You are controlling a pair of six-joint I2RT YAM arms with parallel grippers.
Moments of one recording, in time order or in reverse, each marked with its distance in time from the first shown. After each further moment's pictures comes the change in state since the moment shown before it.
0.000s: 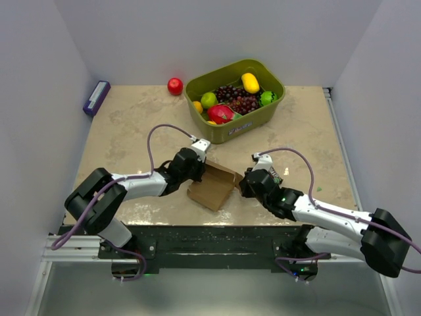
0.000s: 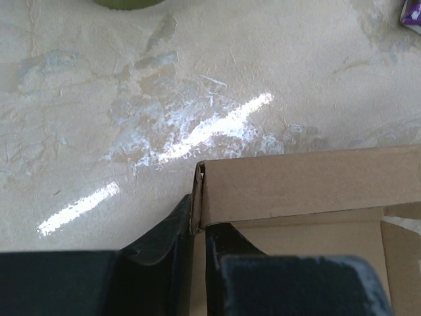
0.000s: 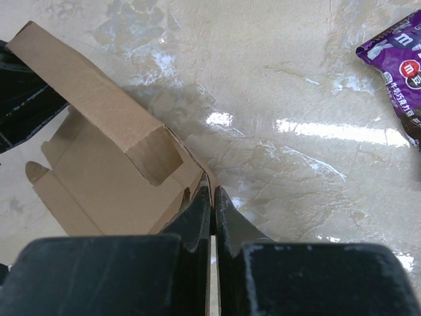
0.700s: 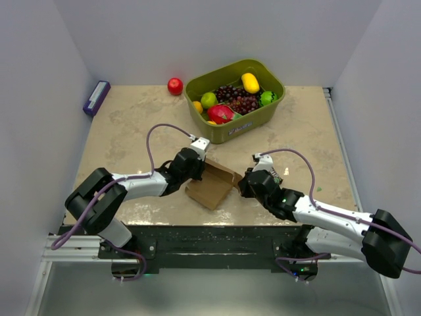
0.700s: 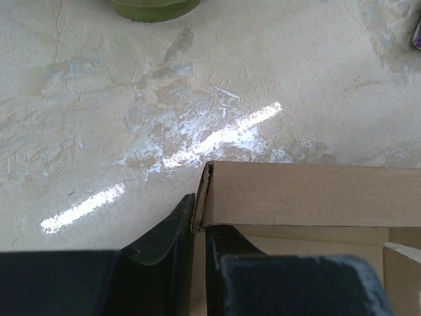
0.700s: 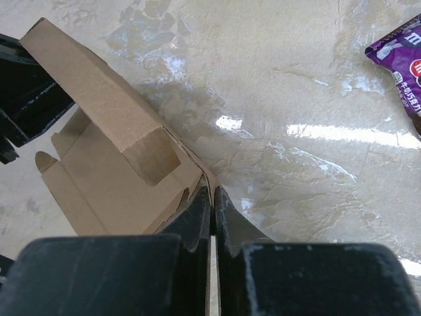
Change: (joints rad) left arm -0.010 0.003 0.010 0.009 -0.070 -0.025; right arm 0.005 -0.024 -0.016 0.026 -0.004 0.025
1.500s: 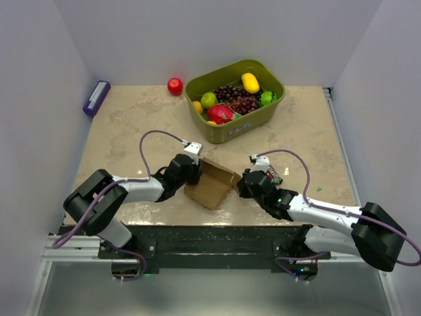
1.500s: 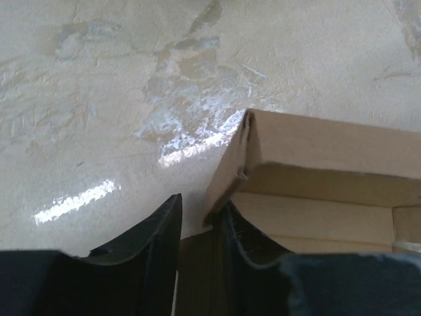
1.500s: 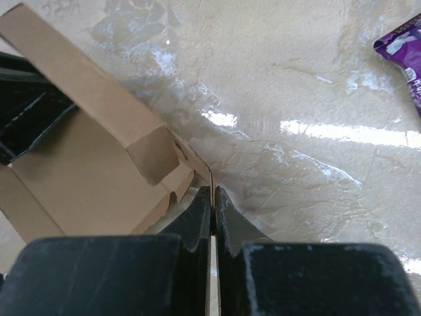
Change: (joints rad) left arm 0.008 -0.003 -0.107 0.121 -0.015 -0.050; right arm 0.000 0.085 -0.022 0.089 -0.006 -0.012
